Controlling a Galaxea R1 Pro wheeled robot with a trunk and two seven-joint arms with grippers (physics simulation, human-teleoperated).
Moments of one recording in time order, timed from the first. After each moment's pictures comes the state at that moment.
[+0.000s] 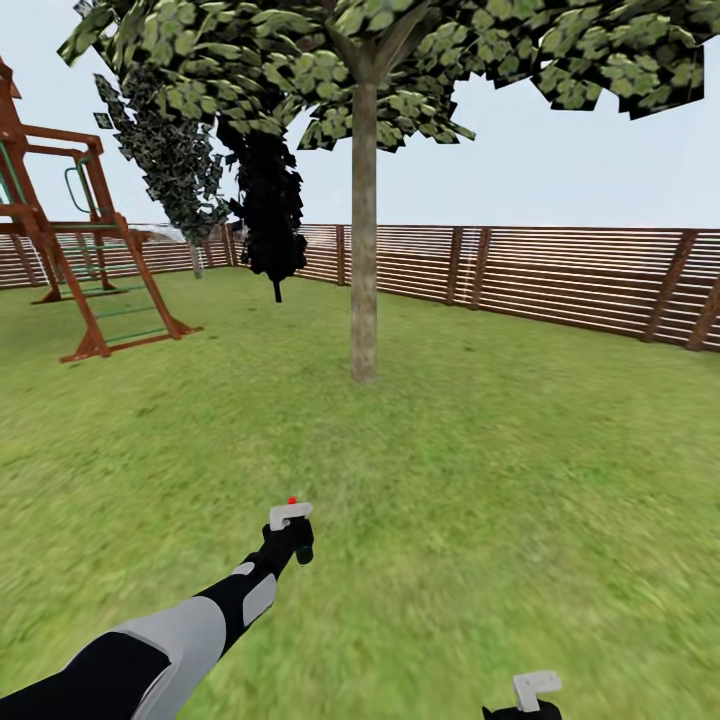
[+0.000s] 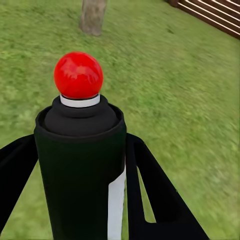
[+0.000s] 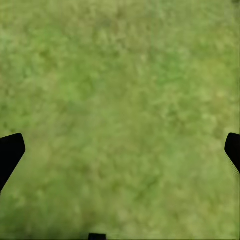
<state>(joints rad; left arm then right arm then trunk) -0.83 -0.11 -0.30 -0.04 0.50 -0.40 -0.18 -0.50 -0.07 0.35 0.05 -0.26 -0.24 0.07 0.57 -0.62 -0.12</state>
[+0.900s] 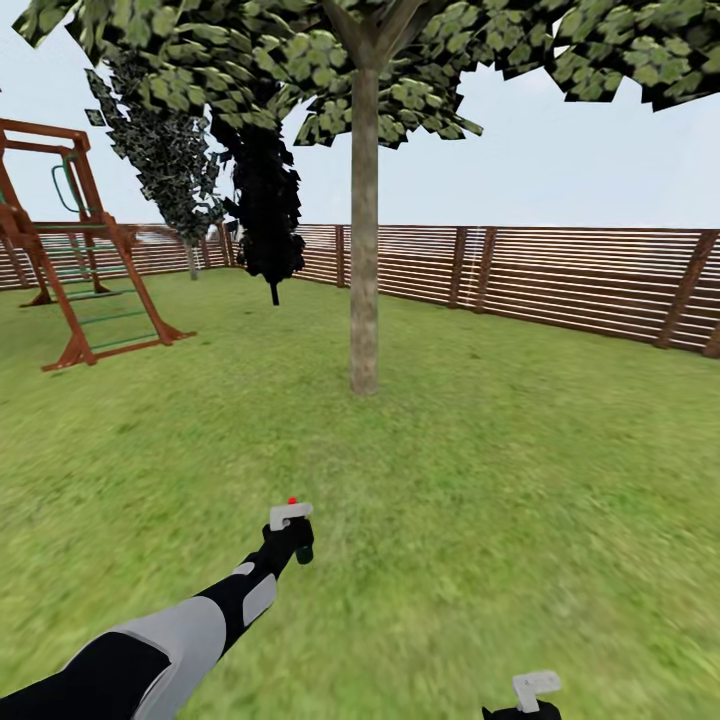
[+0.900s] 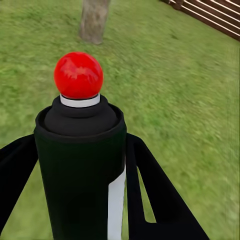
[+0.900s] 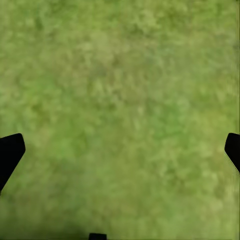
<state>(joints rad) -0.83 -0.11 -0.30 -0.04 0.50 -0.40 -0.18 -0.50 -0.07 0.35 0.05 -0.26 -0.24 0.07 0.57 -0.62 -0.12</state>
